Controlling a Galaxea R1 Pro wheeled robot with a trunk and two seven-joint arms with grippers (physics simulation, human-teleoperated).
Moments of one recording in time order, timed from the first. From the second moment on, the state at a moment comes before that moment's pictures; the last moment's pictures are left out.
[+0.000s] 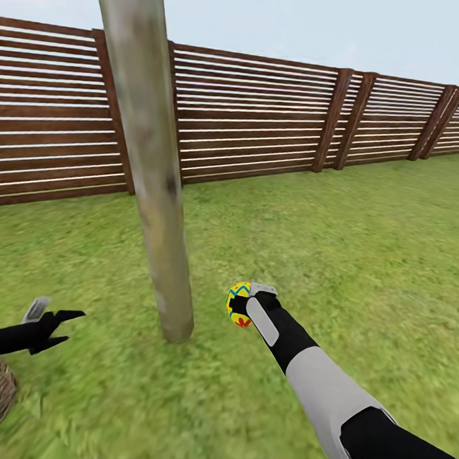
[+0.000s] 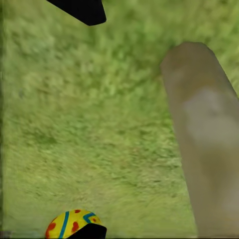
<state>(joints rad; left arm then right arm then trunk) -0.74 0.41 0.71 -0.59 -0.01 1.02 -0.86 -0.95 0.17 0.43 -0.65 -0.70 0.57 -0.48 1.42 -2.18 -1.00</state>
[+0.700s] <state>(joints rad) -0.70 0.43 0.70 -0.58 -0.02 1.04 -1.25 -0.95 0.17 0.46 -0.65 -0.71 0.58 -0.48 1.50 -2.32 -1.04</state>
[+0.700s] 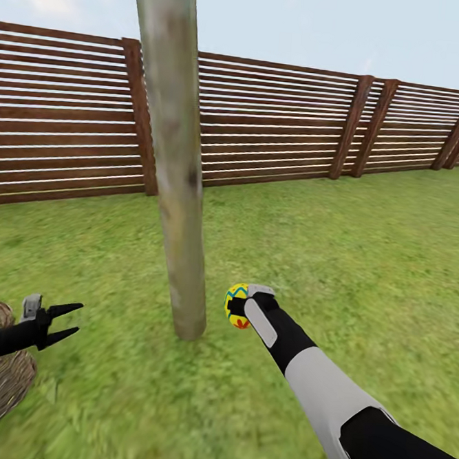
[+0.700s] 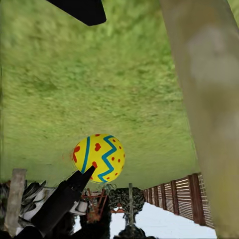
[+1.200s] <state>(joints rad) -0.68 0.42 0.61 -0.58 -0.03 1.04 -1.32 -0.95 0.17 0.46 -0.64 -0.72 0.59 -0.48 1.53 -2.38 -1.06</state>
